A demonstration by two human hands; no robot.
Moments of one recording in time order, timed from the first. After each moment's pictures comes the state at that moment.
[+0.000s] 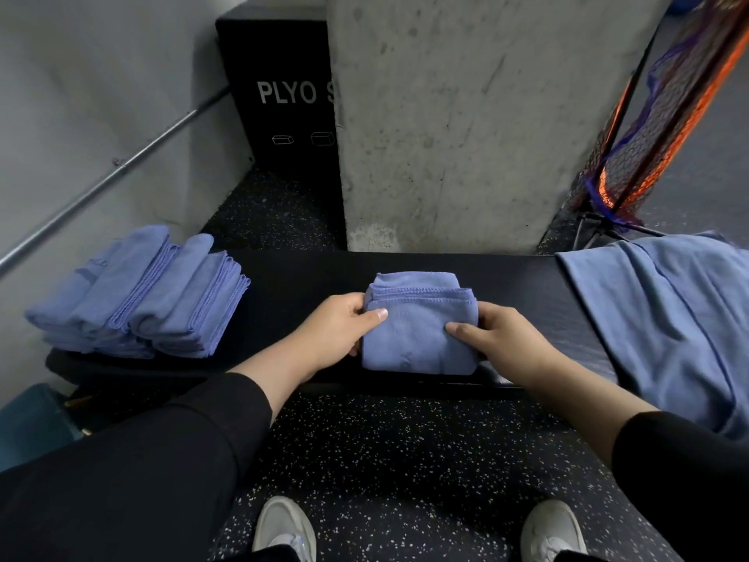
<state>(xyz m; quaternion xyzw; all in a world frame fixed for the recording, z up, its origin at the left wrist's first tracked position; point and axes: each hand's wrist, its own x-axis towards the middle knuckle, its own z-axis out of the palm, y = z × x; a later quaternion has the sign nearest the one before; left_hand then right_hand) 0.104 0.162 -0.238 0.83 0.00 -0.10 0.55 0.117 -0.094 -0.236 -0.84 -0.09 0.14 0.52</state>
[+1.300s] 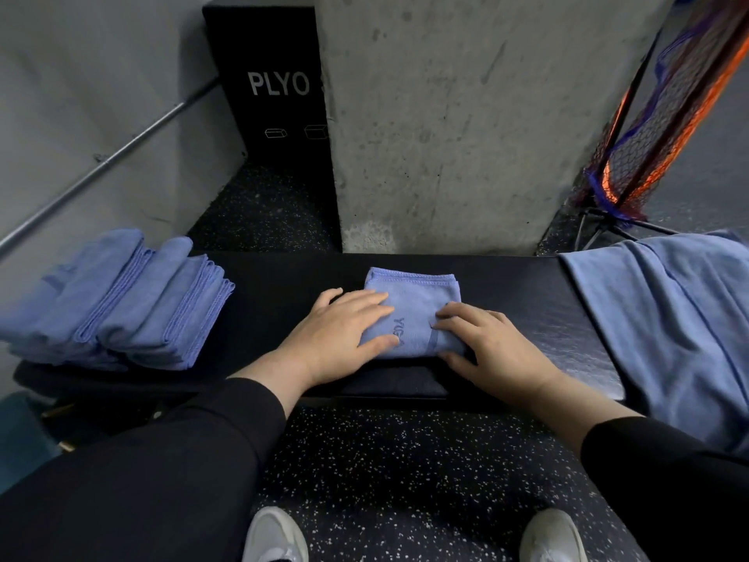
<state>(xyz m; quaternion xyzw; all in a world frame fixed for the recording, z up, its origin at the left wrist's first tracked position) 0.132 0.165 -0.269 0.97 -0.19 -0.03 0.13 0.149 -0.109 -0.287 -0.92 -0.34 -0.05 0.17</state>
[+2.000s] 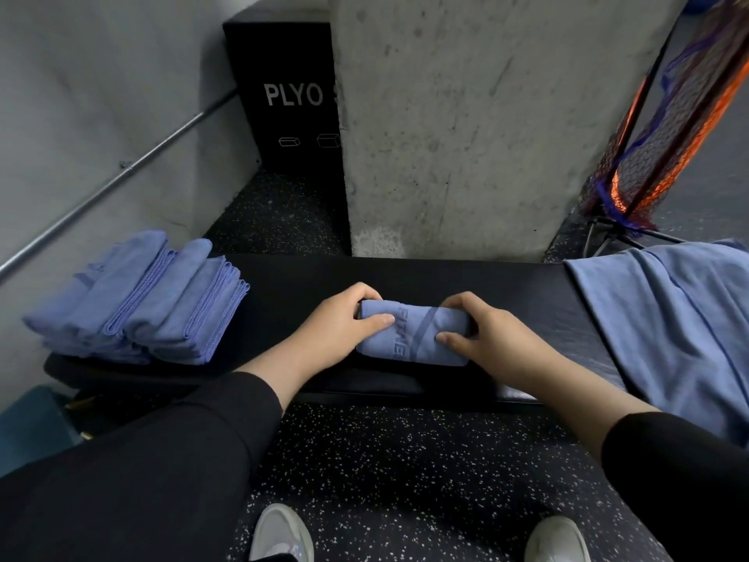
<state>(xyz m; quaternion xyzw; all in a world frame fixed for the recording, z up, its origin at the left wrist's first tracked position) 0.123 0.167 -0.246 0.89 -0.02 -0.05 0.45 0.146 -0.094 -0.246 -0.93 -0.19 0.09 0.31</state>
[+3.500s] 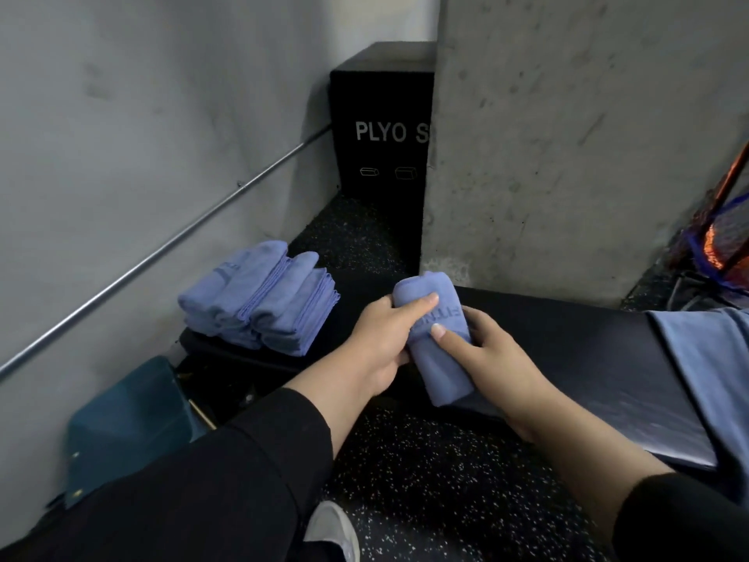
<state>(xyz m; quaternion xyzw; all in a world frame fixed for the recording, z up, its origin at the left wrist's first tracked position) 0.066 0.175 -0.176 0.57 0.20 -0.03 0.80 0.077 0.018 -0.181 -0.76 -0.11 0.18 0.61</state>
